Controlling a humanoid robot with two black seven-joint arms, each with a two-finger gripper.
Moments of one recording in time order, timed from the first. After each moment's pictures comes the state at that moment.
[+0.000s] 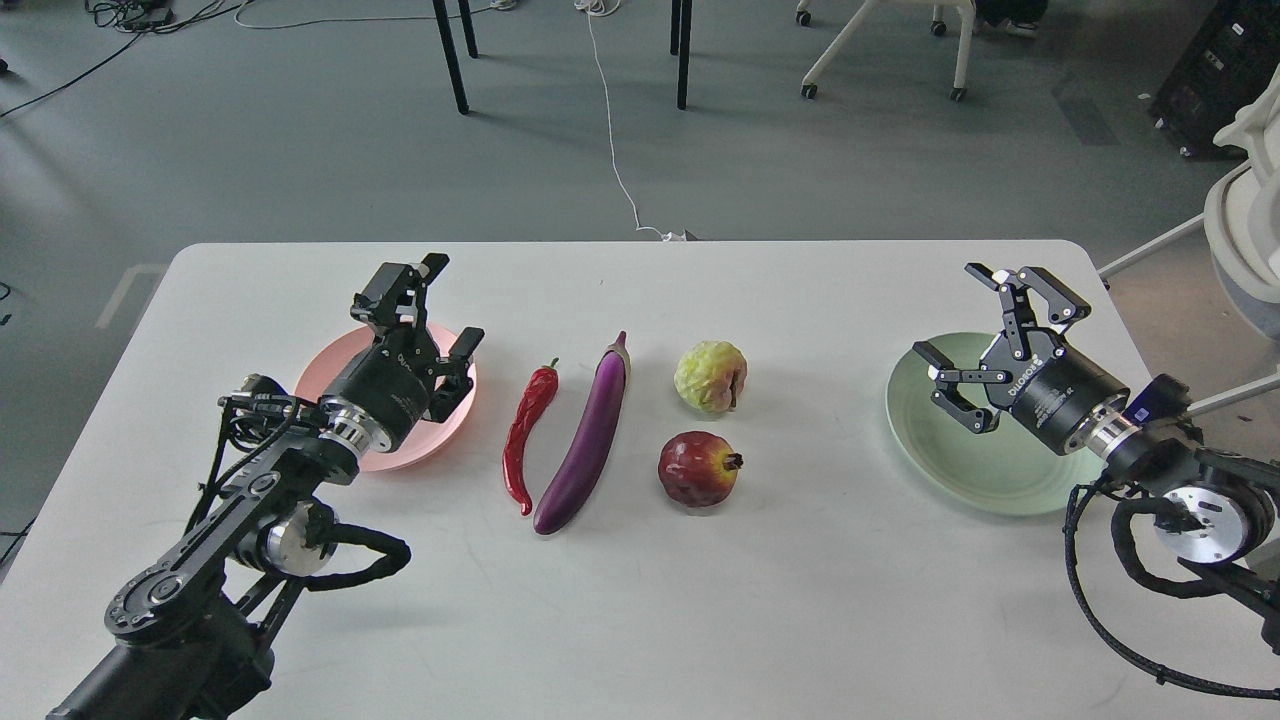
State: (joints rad) left arm -0.26 0.17 -1.14 -1.15 0.76 -0.17 -0.19; right arm 0.66 -0.67 0.20 0.99 0.12 0.49 0.49
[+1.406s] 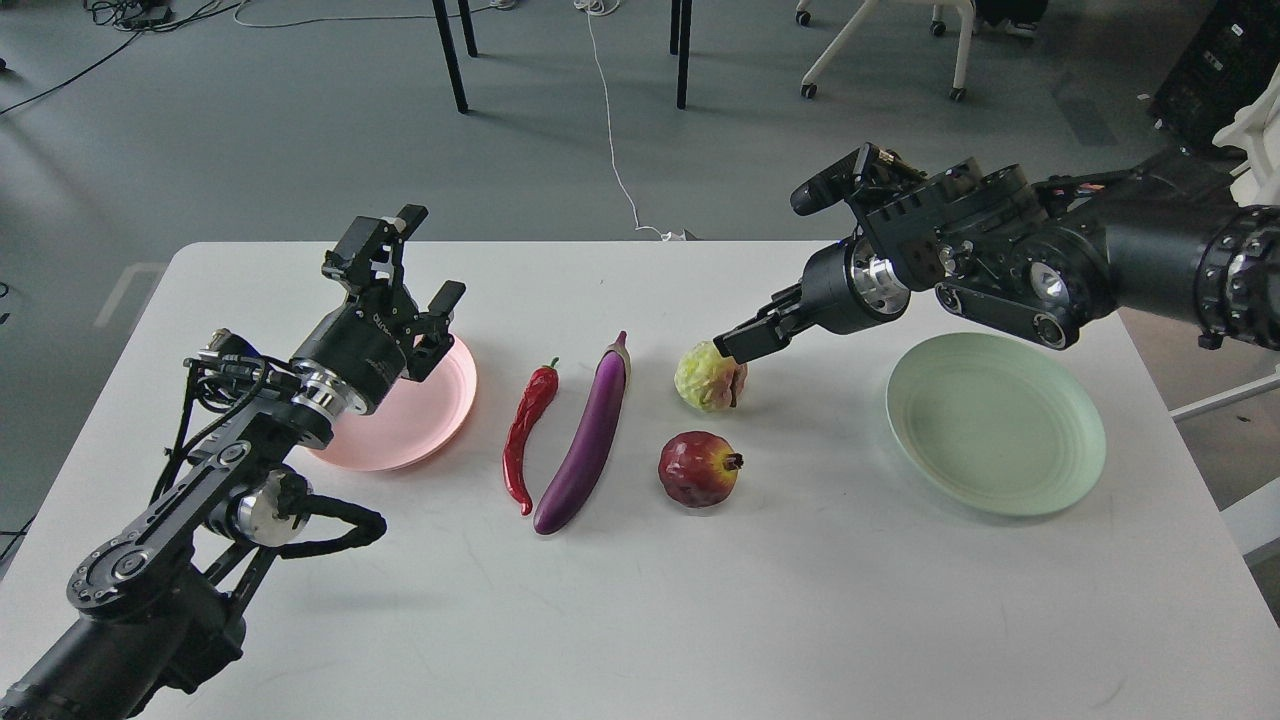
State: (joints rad) left arm -0.31 0.24 -1.14 -1.20 0.76 -0.18 -0.22; right arm 1.54 -0.16 -0.78 0.78 -0.99 0.27 0.49
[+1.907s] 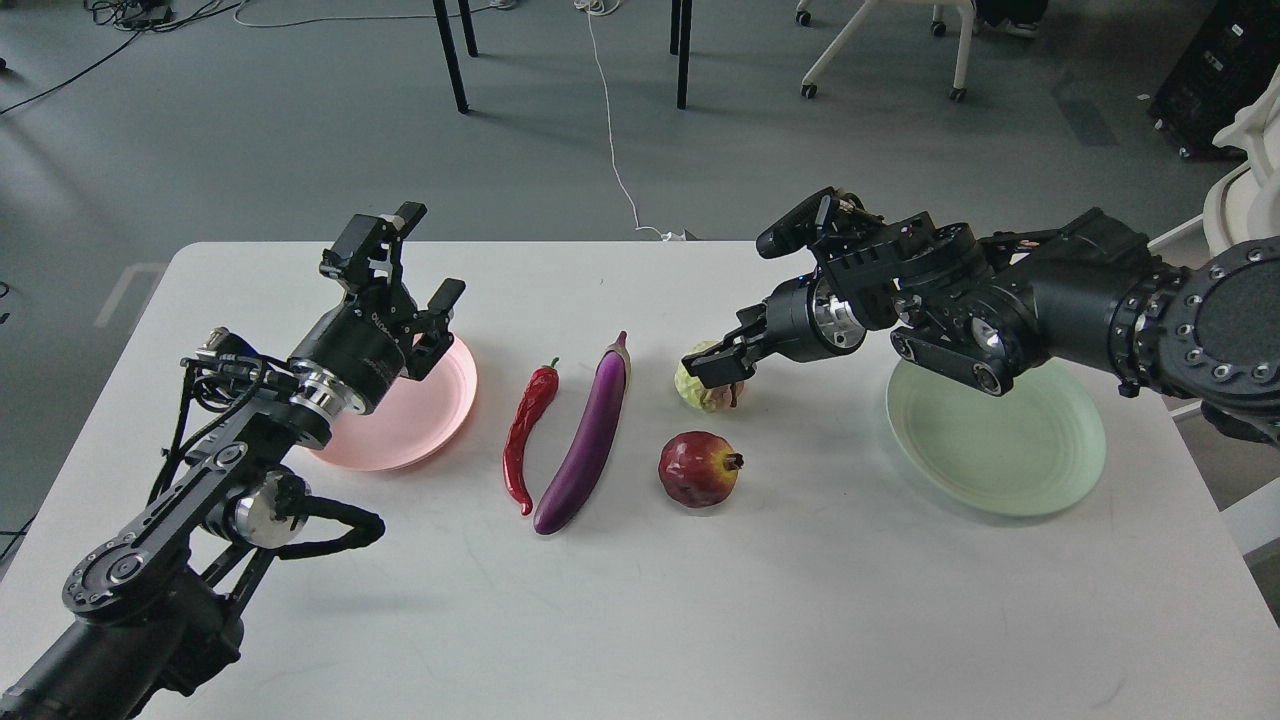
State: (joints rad) left arm -0.30 0.24 -1.14 -1.22 0.76 -0.18 -0.22; right arm 1.43 -0.05 -0.80 0.65 -0.99 0.14 0.49
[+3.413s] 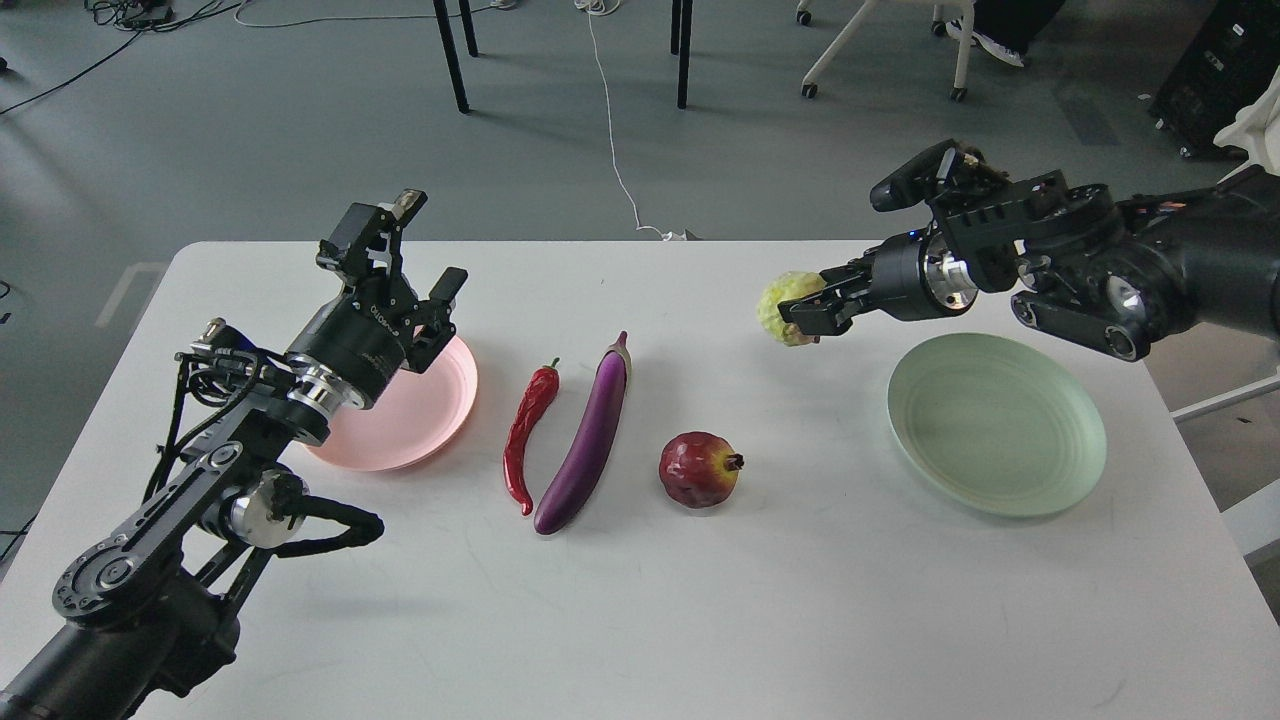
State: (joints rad) left arm -0.29 0.26 -1.14 -1.29 0.76 -0.16 -0.22; right arm 1.57 -0.39 -0.85 0.86 -1.03 0.07 0.49
